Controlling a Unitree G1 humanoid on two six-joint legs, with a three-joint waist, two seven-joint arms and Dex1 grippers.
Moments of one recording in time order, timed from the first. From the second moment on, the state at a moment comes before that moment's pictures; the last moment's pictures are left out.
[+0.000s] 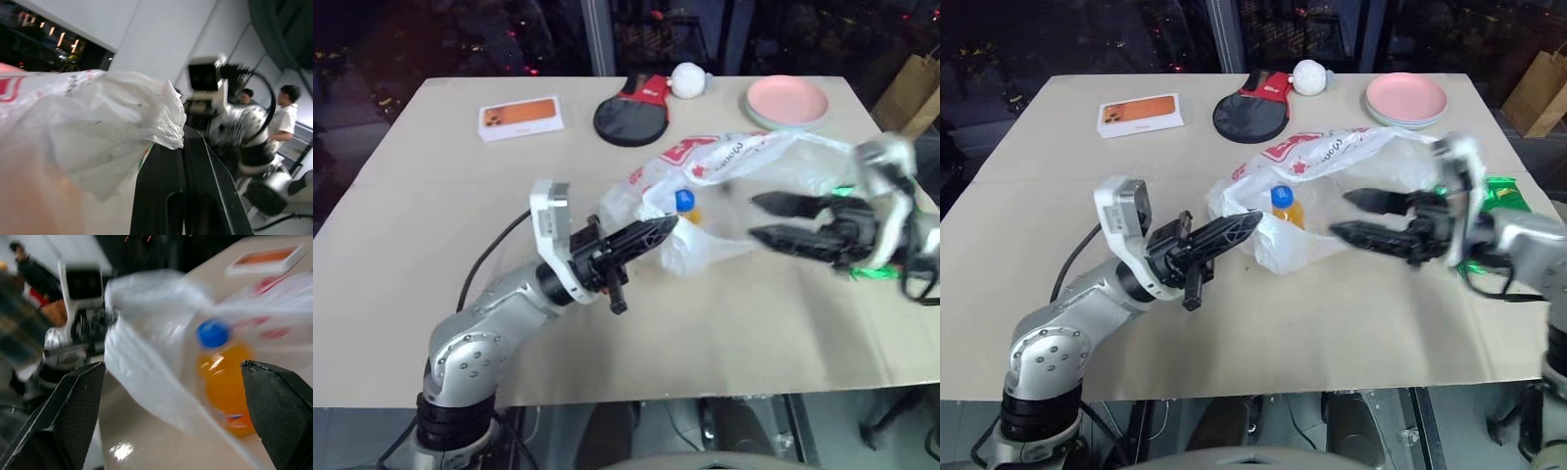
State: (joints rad) left arm -0.20 0.49 0.12 -0.62 -1.21 0.67 -0.53; right arm -0.46 -0.82 -0.46 -0.31 1.27 1.08 0.78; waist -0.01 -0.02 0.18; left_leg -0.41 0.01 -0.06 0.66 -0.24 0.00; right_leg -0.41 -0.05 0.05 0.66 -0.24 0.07
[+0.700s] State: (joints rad) left arm -0.21 0.50 0.11 -0.60 -1.22 0.67 -0.54; right arm -0.19 -0.91 -0.61 0.40 0.69 0.71 0.54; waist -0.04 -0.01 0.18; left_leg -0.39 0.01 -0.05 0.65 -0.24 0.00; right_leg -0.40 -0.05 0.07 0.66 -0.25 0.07
